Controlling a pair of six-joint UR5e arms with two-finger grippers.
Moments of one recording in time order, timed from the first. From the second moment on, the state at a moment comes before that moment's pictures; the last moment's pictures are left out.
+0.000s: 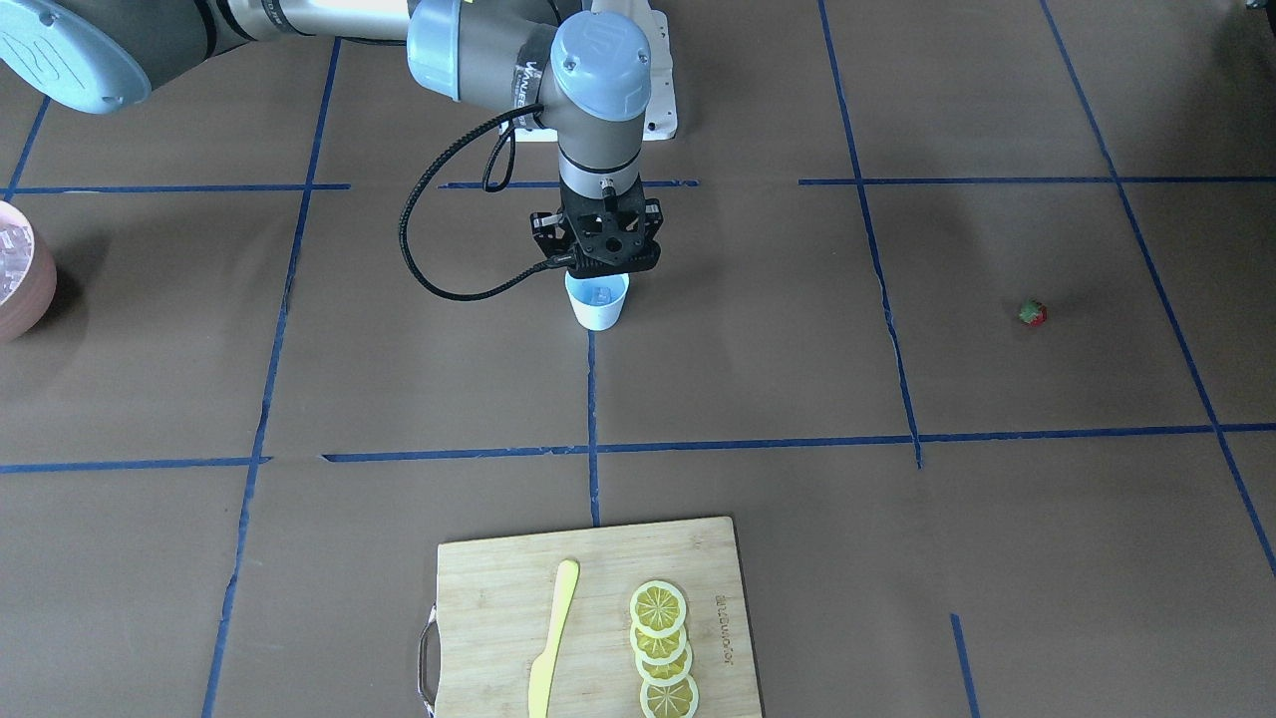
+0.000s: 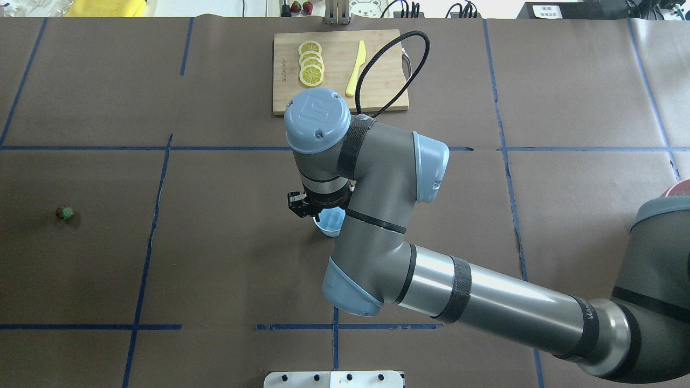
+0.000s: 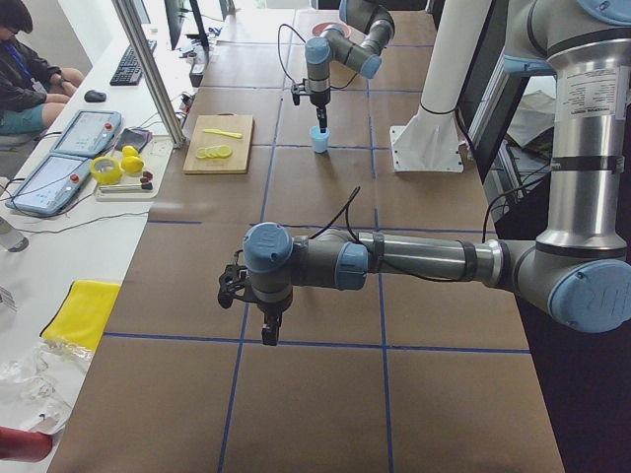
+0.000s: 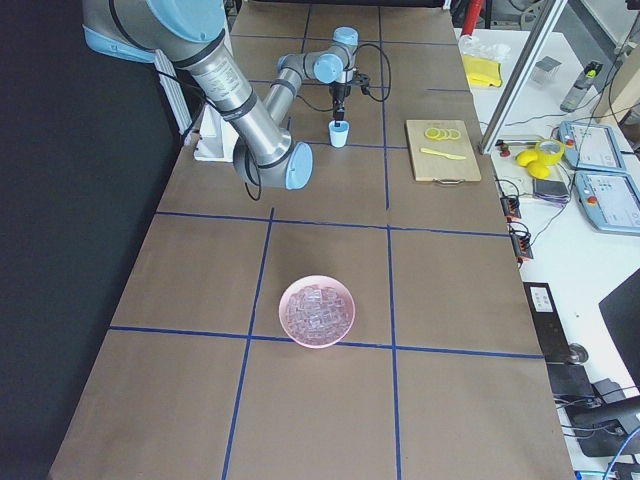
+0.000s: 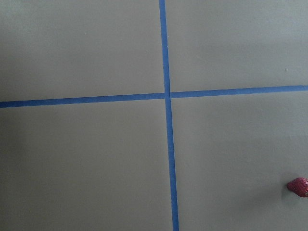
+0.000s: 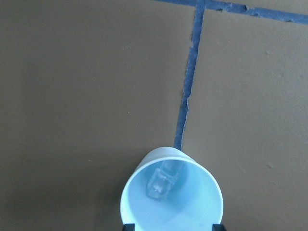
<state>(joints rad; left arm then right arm) -1.59 -1.52 -1.69 -1.58 -2.38 0.02 0.48 -0.65 1.54 -1.80 1.94 1.06</state>
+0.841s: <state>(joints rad) -1.59 -1.52 -1.69 -1.58 -2.38 0.02 0.49 -0.65 1.55 -1.80 1.94 1.06</state>
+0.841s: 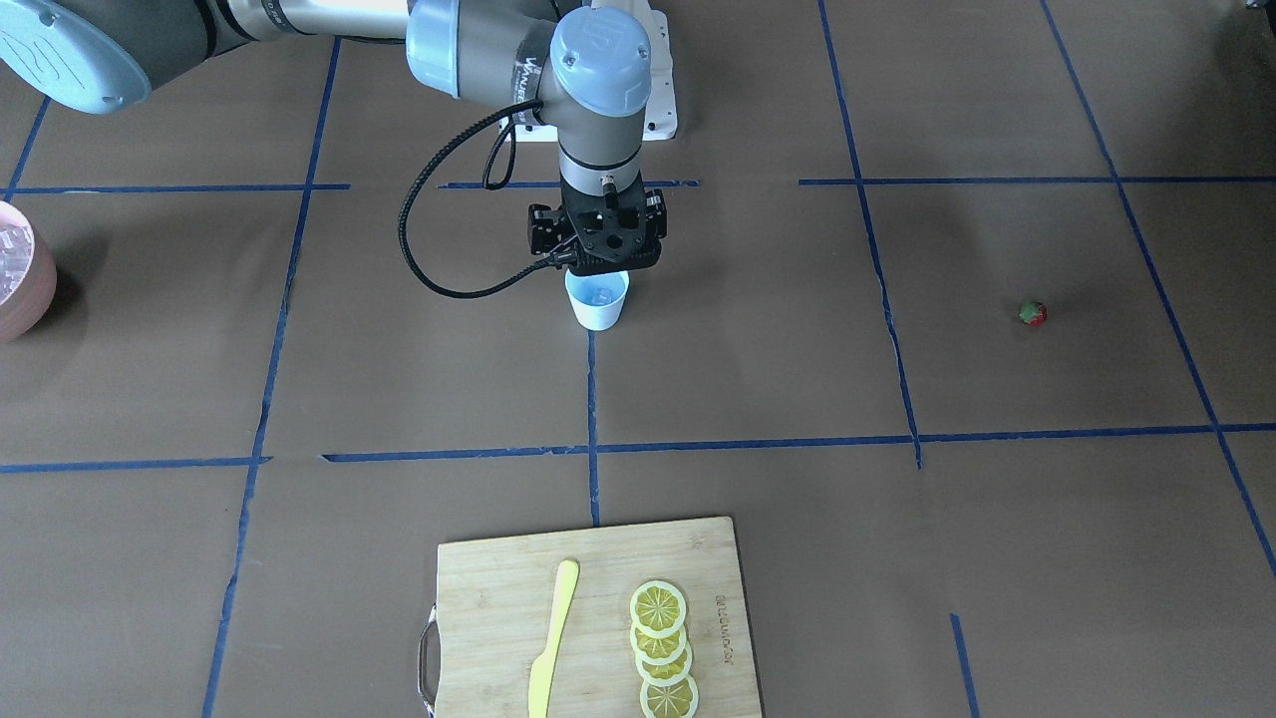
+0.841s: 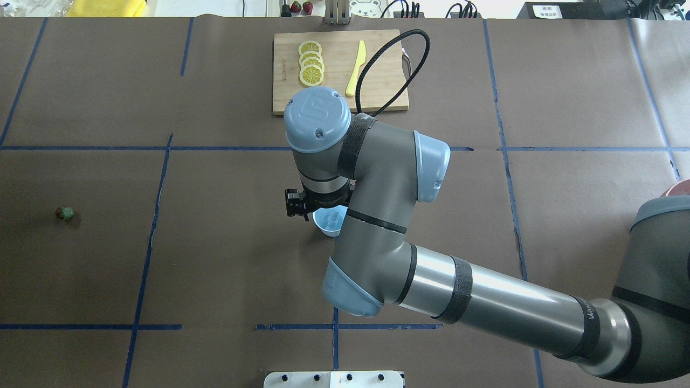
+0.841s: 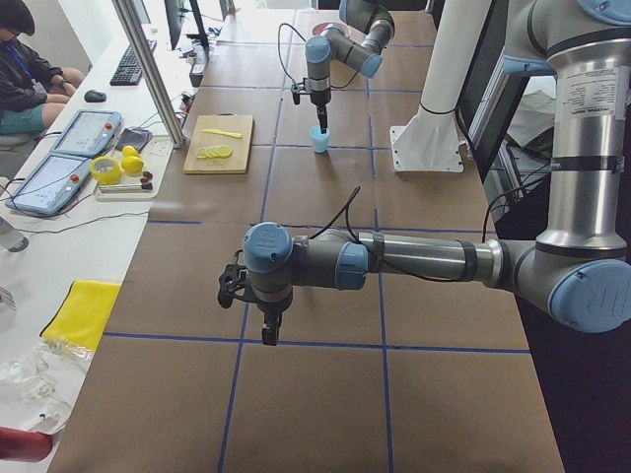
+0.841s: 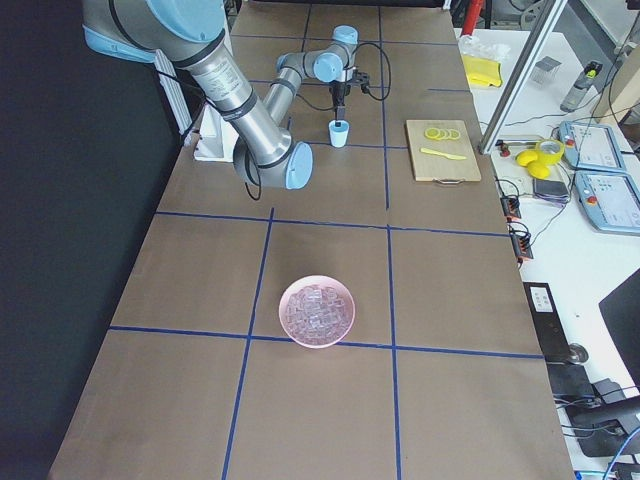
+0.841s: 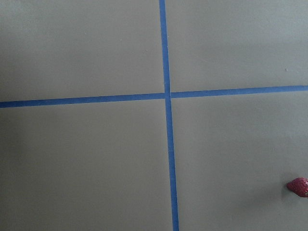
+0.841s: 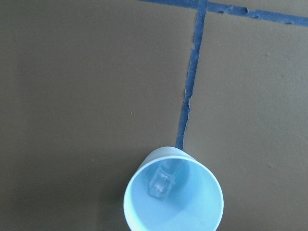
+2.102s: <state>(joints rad) -1.59 -1.52 -1.69 -1.58 -2.38 0.02 0.74 -1.28 2.16 -1.89 1.96 0.67</state>
